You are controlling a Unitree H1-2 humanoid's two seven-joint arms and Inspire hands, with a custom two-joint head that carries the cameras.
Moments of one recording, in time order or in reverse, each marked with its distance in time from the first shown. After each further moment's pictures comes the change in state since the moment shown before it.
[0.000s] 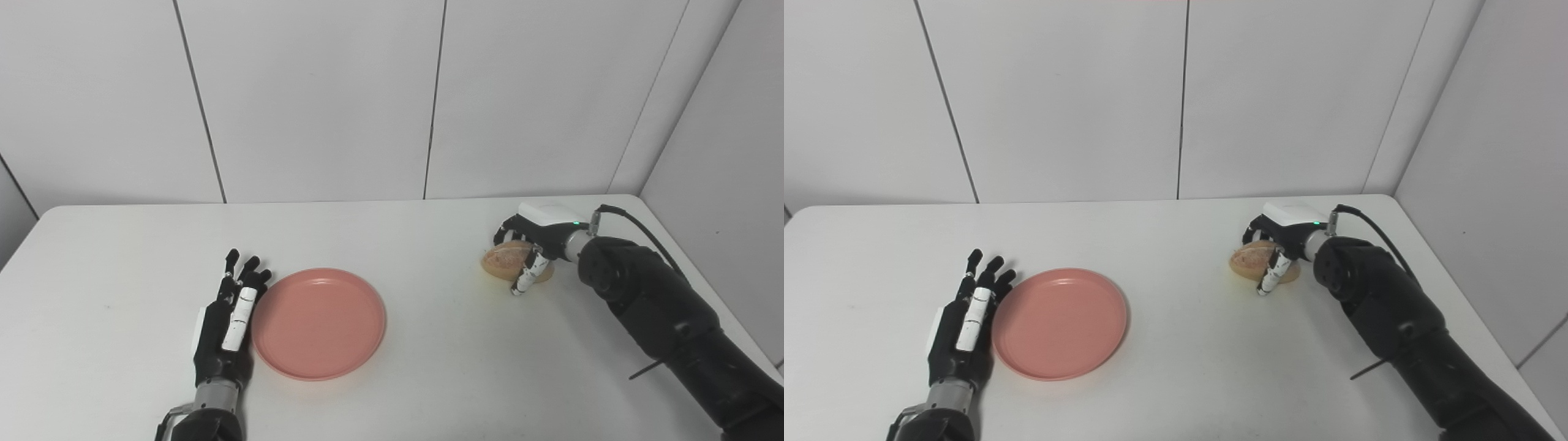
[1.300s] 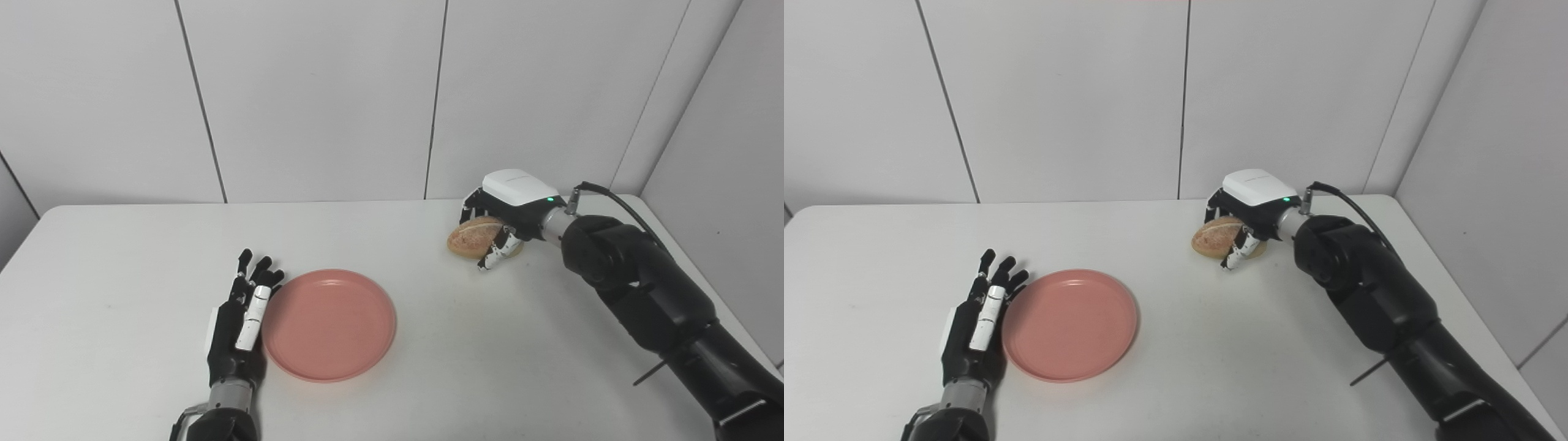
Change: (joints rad) left arm 0.006 -0.059 -0.020 -0.014 0.024 0.018 0.027; right arm -0.022 0.000 0.001 -0.257 0.019 -0.088 0.083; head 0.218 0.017
